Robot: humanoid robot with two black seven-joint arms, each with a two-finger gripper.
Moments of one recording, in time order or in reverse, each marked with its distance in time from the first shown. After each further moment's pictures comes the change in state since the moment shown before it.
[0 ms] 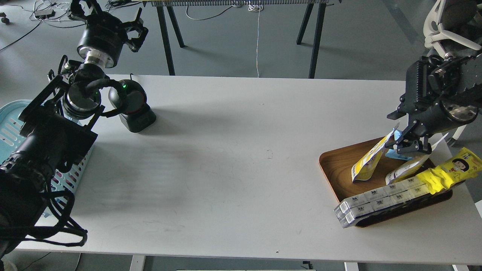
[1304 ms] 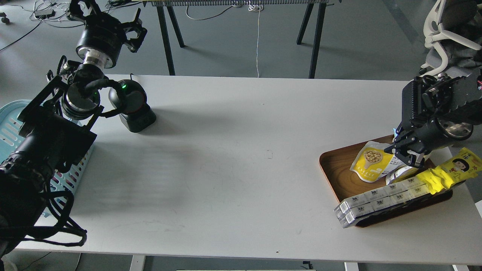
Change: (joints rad) left arm 0.001 0.001 0.000 0.003 0.000 0.001 0.000; right arm -0.075 0.007 0.001 -0.017 0.009 -0.010 0.000
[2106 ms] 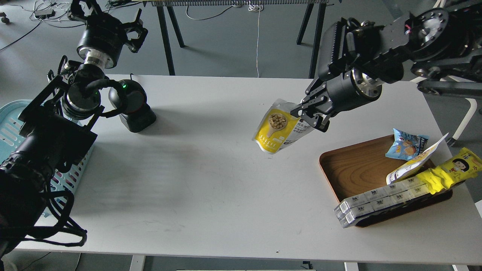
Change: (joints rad) left arm -0.002 -0.001 0.005 0.000 0.001 0.002 0.000; right arm 0.115 0.289 0.247 0.008 0.396 0.001 0.000
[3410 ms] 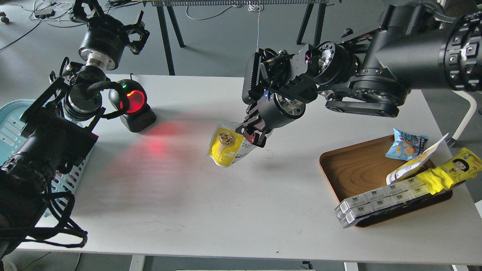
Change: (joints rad) left arm 0.006 -0.002 0.006 0.002 0.000 -0.005 0.000; right arm -0.166 0.336 0.026 -0.277 0.160 -0.013 0.000
